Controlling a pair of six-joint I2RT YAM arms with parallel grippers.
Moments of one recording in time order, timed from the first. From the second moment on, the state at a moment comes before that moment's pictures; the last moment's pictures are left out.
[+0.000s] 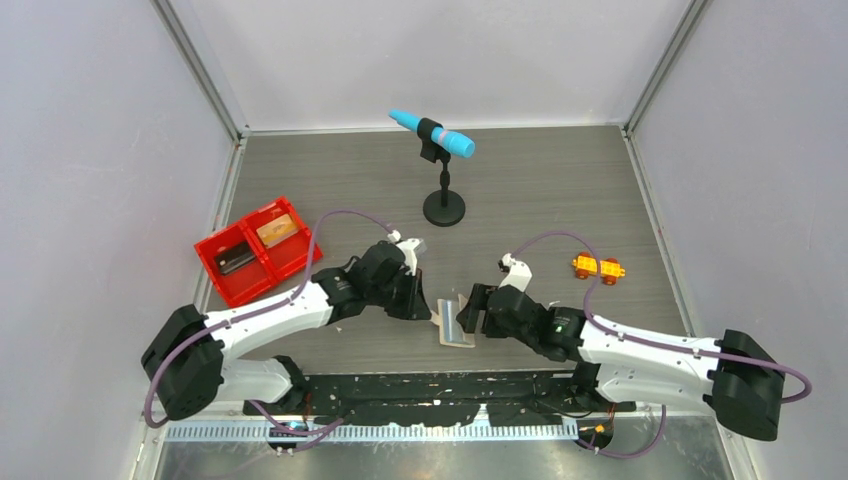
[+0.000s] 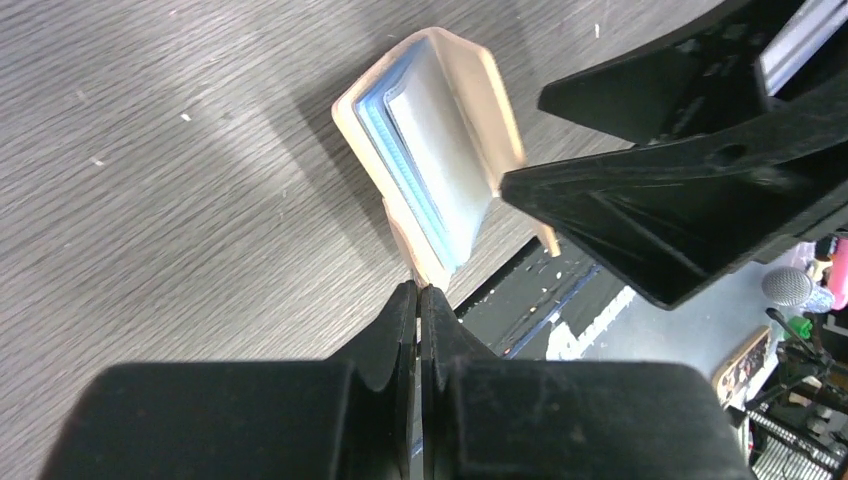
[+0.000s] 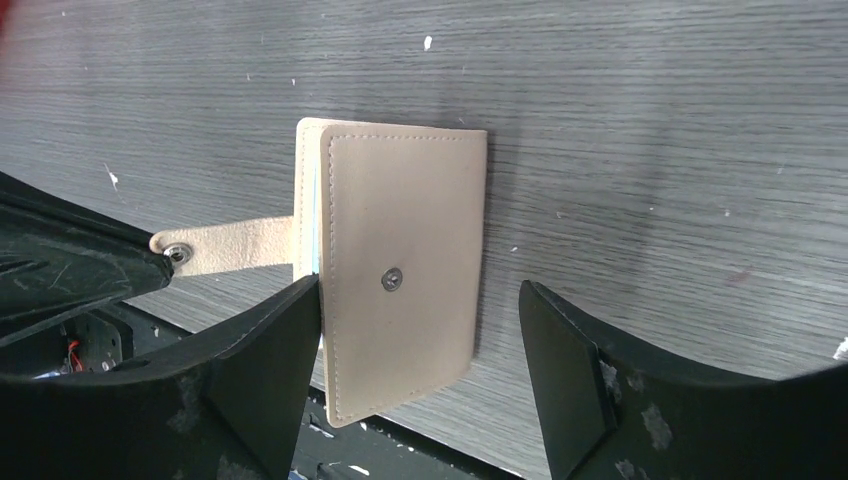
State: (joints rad) left arm -0.88 1.25 0.72 -0.25 0.25 -0.66; right arm 1.05 0.97 0.42 -0.23 0.31 1.00
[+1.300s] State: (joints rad) left arm -0.88 1.12 0.65 -0.17 0.29 -0.71; right arm 1.07 0.83 0.60 -0.42 0.34 0.96
